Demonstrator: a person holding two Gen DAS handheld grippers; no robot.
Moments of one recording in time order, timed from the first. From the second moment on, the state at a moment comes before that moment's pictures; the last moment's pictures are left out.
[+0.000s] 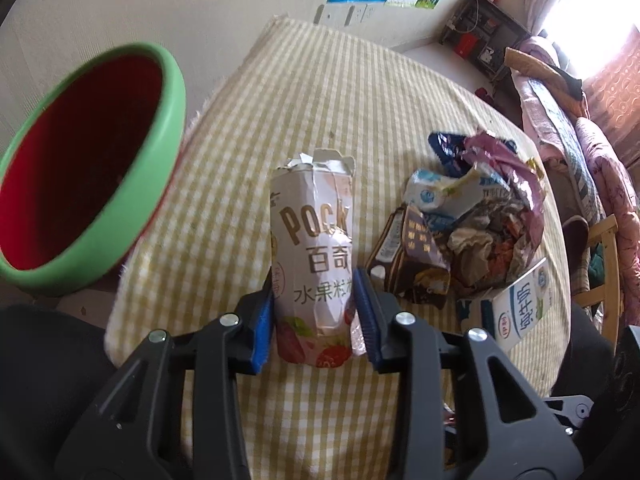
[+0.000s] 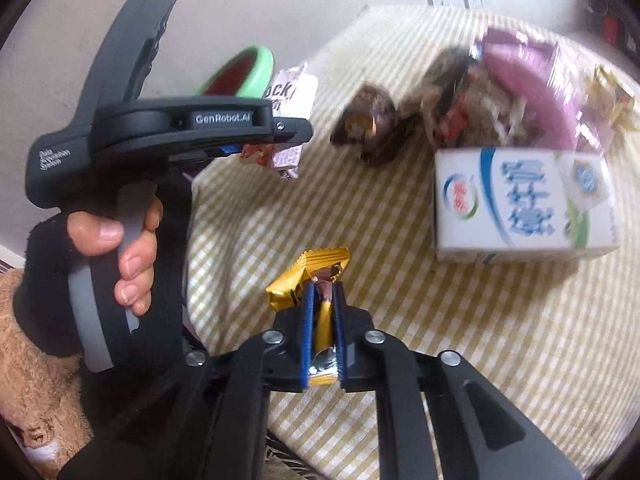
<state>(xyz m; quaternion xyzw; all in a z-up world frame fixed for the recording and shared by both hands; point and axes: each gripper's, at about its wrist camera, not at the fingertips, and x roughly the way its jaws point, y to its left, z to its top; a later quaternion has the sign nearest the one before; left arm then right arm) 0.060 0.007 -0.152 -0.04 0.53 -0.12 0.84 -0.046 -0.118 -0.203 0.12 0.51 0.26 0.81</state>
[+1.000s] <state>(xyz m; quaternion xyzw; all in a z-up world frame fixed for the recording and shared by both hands) 0.032 0.021 -0.076 -0.02 0.42 -0.13 0.90 -0.022 -0.142 -0.115 0.12 0.42 0.22 0.87</state>
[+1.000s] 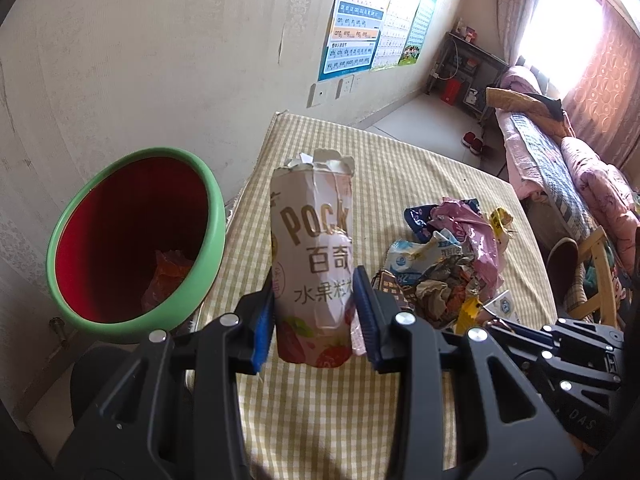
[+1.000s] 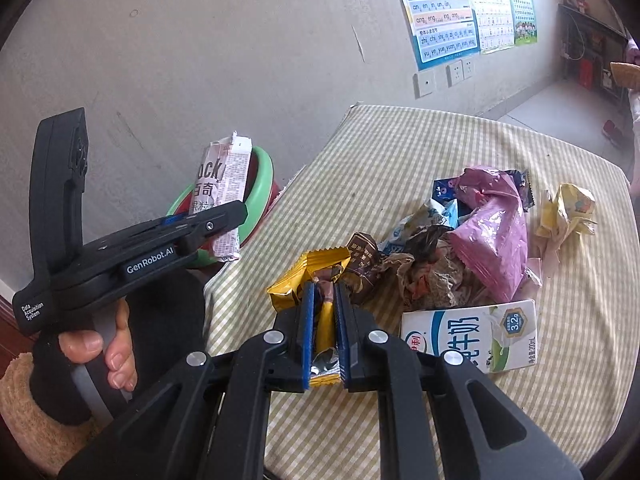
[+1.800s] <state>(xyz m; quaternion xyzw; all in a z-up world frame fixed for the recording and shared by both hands) 0.033 0.067 -0.069 -0.05 0.40 -0.08 0.91 0.006 -0.084 -0.089 0.10 0.41 0.27 0.87</state>
